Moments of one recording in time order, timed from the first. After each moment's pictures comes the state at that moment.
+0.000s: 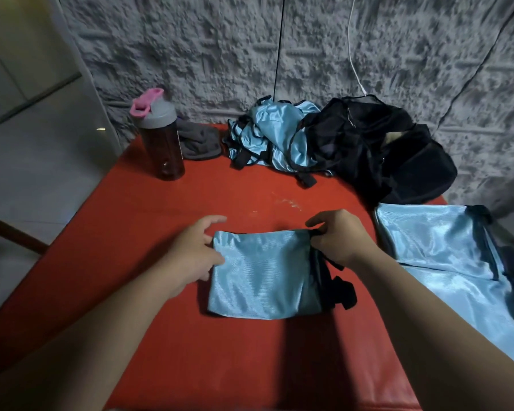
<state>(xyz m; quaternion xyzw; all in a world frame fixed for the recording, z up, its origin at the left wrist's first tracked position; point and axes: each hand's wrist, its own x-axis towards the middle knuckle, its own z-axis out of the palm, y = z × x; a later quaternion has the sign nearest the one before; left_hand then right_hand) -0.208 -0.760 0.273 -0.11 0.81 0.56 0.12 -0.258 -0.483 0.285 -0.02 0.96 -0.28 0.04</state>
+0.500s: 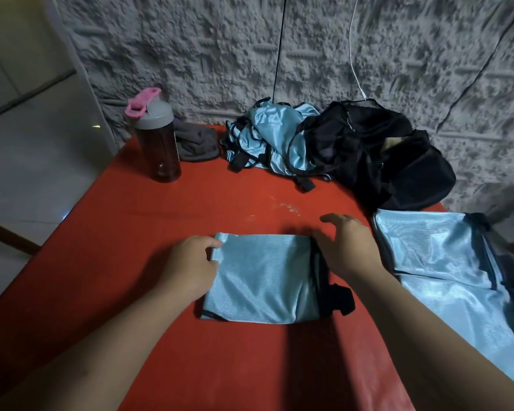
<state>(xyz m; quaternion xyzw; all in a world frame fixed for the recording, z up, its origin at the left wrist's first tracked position) -0.210 -0.755 0.248 -0.08 0.94 0.33 -0.01 -0.253 -0.477 0.274 0.01 0.97 -0.22 -0.08</state>
